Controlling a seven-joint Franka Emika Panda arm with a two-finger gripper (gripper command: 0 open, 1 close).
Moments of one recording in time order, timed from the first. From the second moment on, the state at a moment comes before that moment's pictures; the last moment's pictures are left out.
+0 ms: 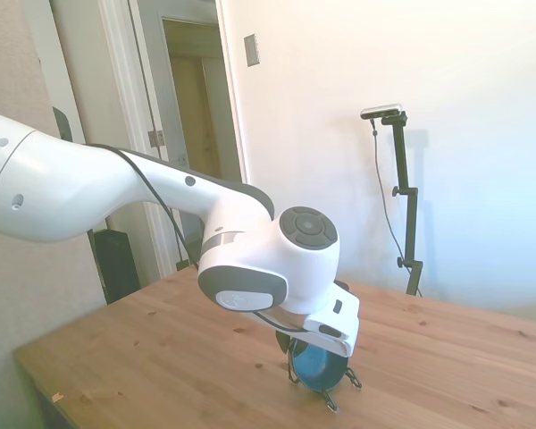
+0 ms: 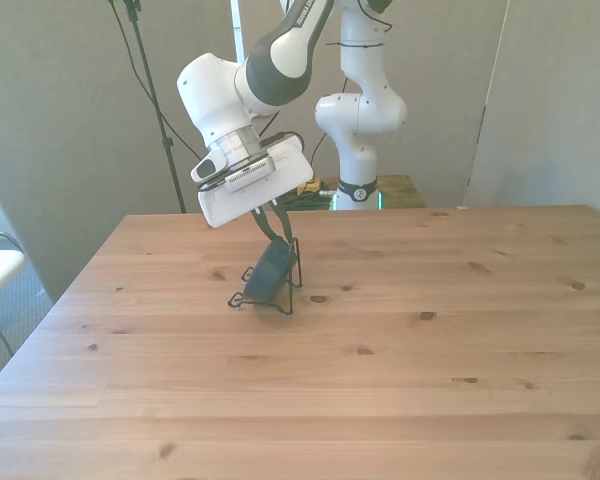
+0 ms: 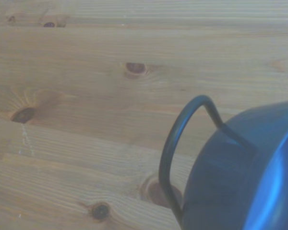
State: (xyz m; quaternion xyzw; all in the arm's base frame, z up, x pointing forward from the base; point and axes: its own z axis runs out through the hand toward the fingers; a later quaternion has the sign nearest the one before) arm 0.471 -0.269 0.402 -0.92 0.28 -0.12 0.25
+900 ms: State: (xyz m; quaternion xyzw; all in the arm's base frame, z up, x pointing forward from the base) arm 0.429 -0.270 0.451 -0.91 0.28 -0.13 0.29
